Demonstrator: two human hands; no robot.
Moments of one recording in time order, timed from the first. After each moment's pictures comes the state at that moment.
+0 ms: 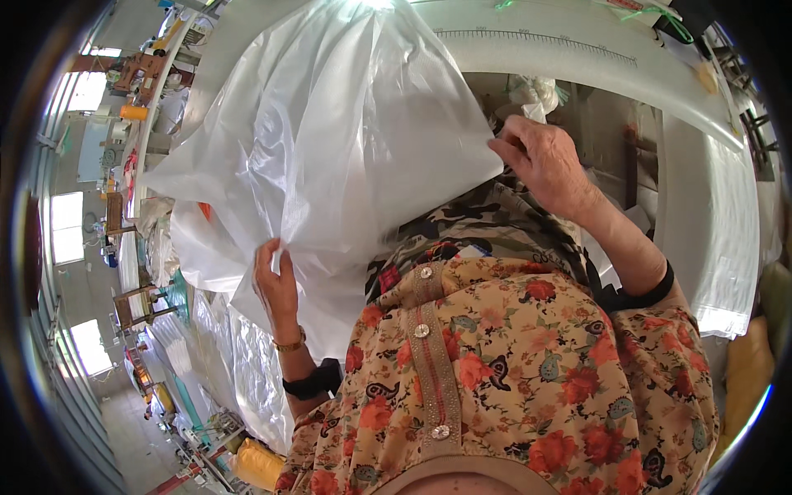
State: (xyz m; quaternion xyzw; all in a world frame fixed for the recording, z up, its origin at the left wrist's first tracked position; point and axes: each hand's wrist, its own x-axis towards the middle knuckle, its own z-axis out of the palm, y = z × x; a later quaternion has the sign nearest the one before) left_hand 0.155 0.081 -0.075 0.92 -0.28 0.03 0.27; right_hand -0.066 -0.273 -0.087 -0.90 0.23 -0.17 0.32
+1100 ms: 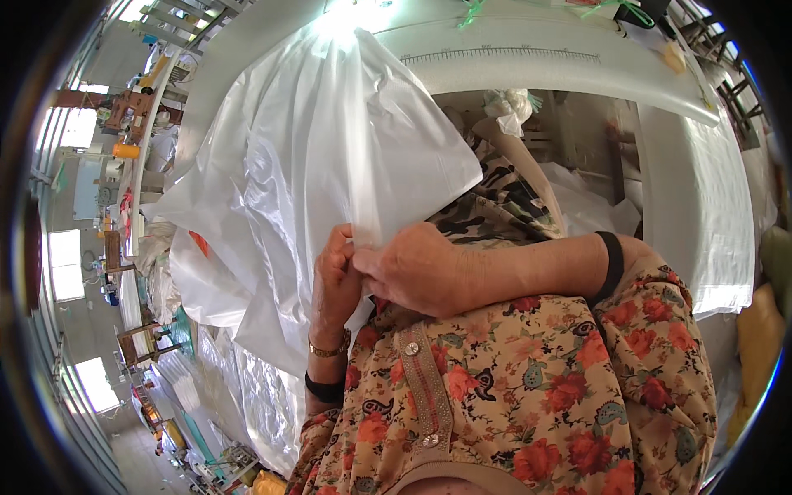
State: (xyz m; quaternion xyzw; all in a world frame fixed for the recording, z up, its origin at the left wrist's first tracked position) left_hand 0.096 -0.024 -0.056 0.74 -0.38 -0.29 0.48; right_hand -0.020 -0.160 -0.049 -0.92 -0.05 -0.10 0.38
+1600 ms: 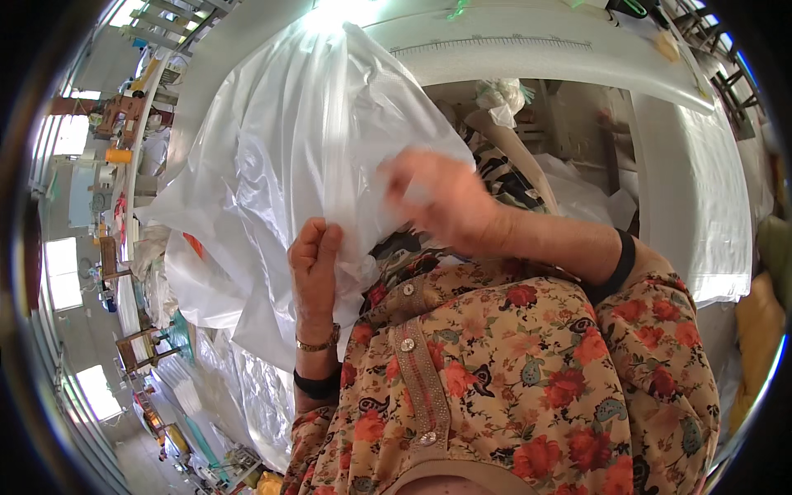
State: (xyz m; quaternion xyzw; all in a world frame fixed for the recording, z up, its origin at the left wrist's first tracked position) left_hand 0.106 -0.026 -0.053 0.70 -0.29 -0.29 0.59; right_hand -0.027 -0.216 -0.083 -0.86 -0.02 -0.37 0.36
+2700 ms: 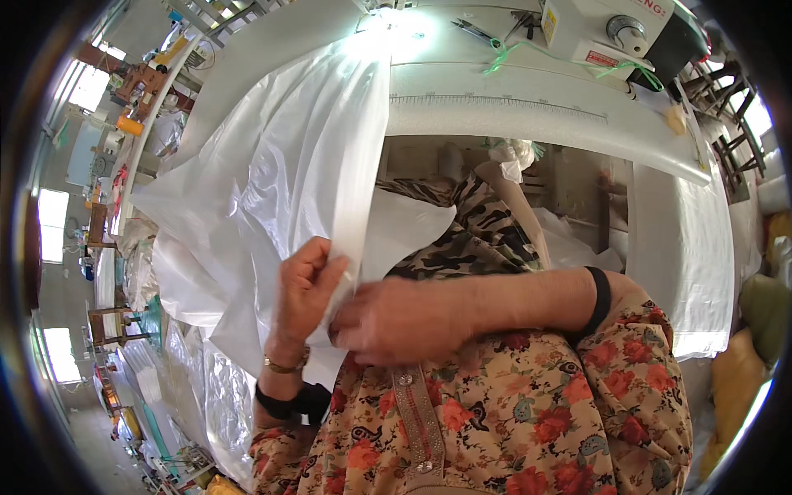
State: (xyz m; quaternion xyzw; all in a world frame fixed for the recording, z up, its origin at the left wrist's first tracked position) left_hand 0.117 -0.027 -0.016 0.74 -0.38 -0.27 0.49; right_hand -0.009 -0.164 -0.040 -0.84 -0.35 -0.12 0.39
